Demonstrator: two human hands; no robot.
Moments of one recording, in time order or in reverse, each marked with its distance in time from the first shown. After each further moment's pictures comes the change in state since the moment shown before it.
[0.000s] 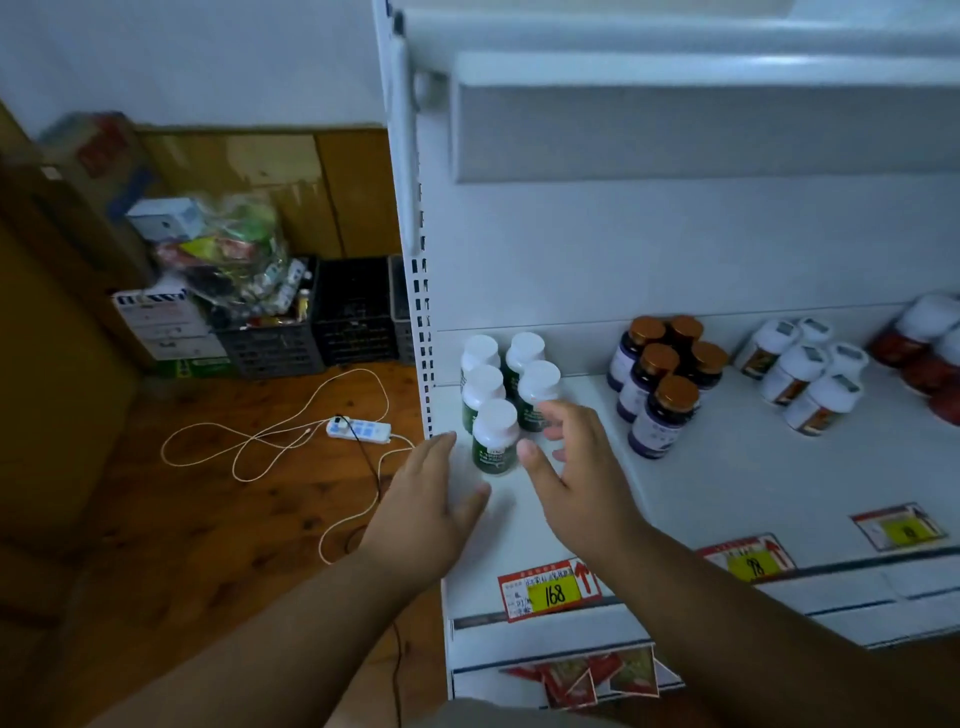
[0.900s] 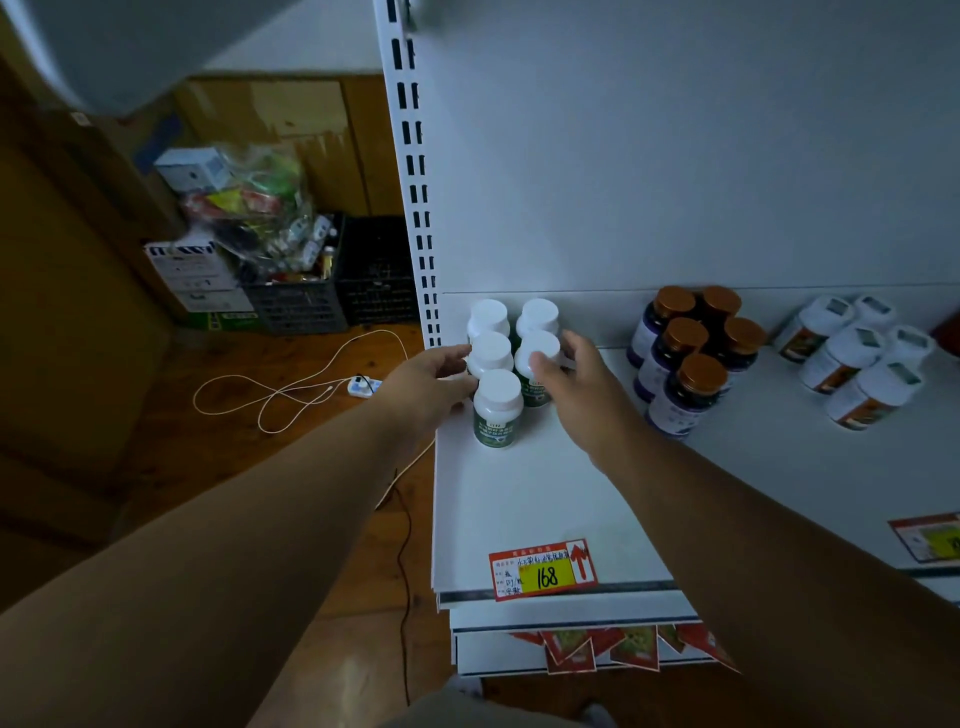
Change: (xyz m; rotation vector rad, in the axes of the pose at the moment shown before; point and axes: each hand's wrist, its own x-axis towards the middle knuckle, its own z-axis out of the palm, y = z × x) left_hand 0.092 0.013 -0.016 -0.662 -0.096 -0.359; right_hand 0.072 0.013 -0.014 0.277 -0.147 0.349
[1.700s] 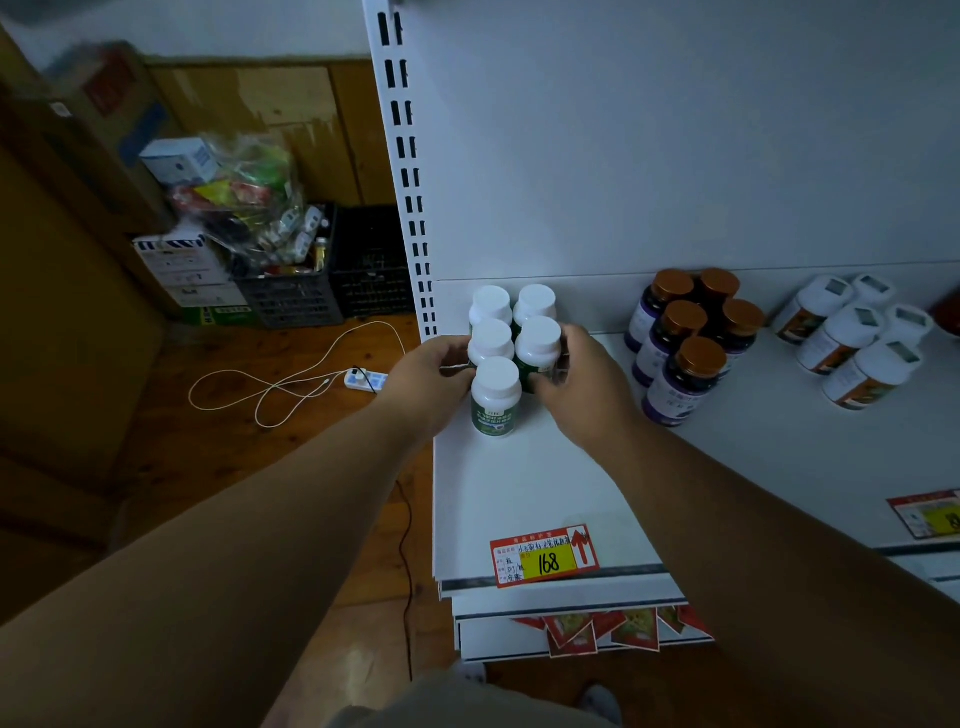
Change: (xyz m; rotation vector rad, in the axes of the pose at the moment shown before) left_hand -0.012 0.004 0.009 0.175 0.086 0.153; right_hand 0.011 0.020 0.001 -0.325 0.082 -0.211
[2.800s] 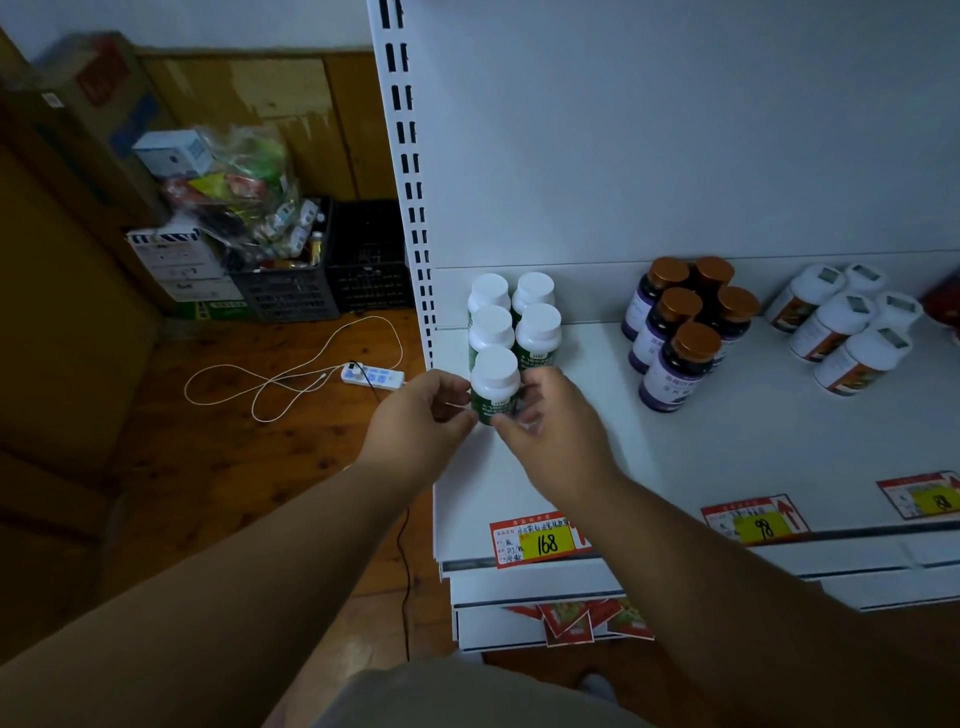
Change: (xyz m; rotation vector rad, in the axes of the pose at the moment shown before) left_hand -0.050 -0.028 0.008 0.191 0.077 0.121; right_hand -0.063 -0.014 0.025 0.079 -0.023 0.021
